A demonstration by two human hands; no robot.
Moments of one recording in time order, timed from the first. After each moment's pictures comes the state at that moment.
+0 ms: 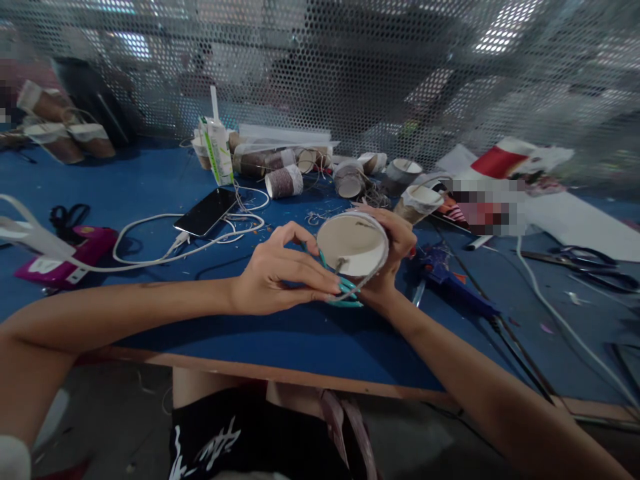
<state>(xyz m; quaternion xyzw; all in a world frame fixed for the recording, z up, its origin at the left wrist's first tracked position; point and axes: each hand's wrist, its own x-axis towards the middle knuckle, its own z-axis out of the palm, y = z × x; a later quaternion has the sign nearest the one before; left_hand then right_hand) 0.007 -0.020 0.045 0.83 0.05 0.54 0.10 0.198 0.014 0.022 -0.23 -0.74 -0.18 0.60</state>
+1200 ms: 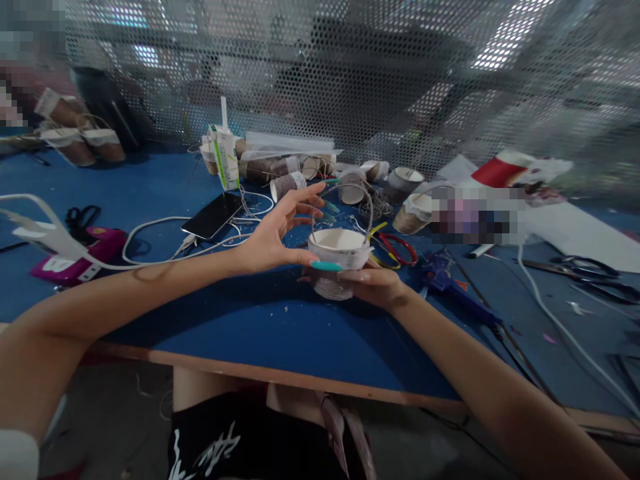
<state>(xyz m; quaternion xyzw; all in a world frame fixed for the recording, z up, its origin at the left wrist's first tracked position) -0.009 0.036 0.032 0.78 0.13 0.49 0.36 0.204 -0.004 0.027 -0.24 -0.55 0.73 0.33</state>
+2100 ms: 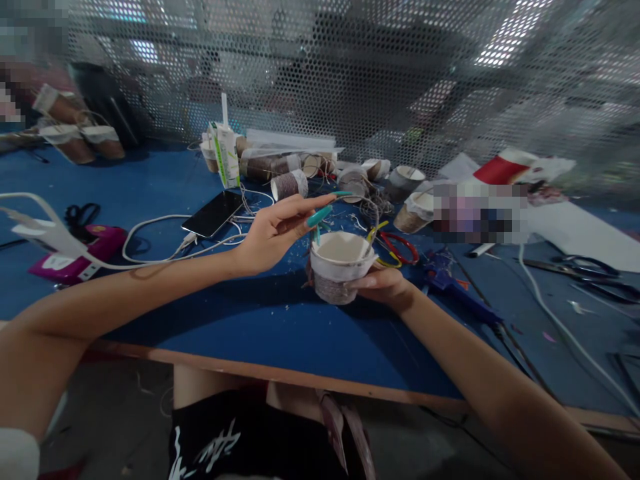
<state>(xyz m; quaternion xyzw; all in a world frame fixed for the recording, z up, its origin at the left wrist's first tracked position) -0.004 0.022 0.041 0.75 0.17 0.58 0.27 0.203 -0.001 0.035 -0.31 -0.59 0.69 0.29</state>
